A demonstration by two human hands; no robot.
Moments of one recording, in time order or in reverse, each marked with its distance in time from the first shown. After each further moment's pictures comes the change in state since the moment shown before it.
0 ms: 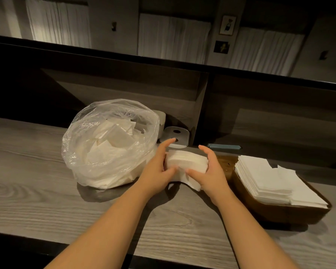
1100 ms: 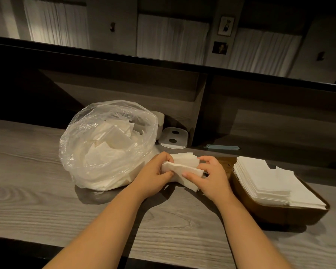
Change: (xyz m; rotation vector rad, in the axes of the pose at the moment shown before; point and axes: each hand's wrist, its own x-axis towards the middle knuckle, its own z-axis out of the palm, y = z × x) left_hand -0.002 -0.003 -0.007 0.102 -0.026 -0.095; right_hand 0.000 0.005 -0.006 -0.423 0.062 -0.129
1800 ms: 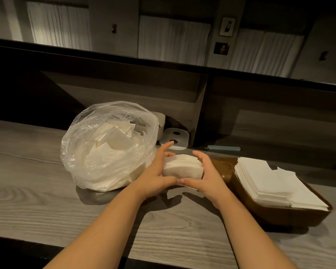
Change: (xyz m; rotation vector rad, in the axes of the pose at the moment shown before) left_hand -0.005 0.011 -0.004 -0.152 -0.148 0.041; right_hand 0.000 -0.005 0.001 0.420 -0.238 0.119
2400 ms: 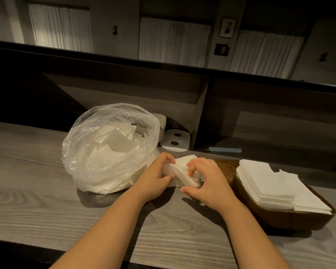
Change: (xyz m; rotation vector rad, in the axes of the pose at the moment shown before) left_hand 0.004 -0.008 0.000 0.223 0.114 -0.063; right_hand -0.015 -0.016 -0.003 -0.564 0.053 -0.283
